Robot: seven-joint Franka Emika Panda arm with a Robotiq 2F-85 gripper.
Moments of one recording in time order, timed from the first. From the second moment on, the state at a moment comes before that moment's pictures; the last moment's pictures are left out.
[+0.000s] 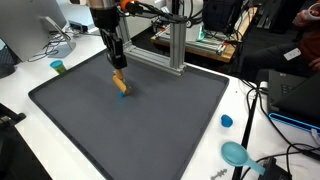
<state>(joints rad) -0.02 0.28 -0.02 -1.97 -0.08 2.35 0.35</state>
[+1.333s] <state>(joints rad) 0.01 0.31 -0.02 -1.99 -0.08 2.38 0.35</state>
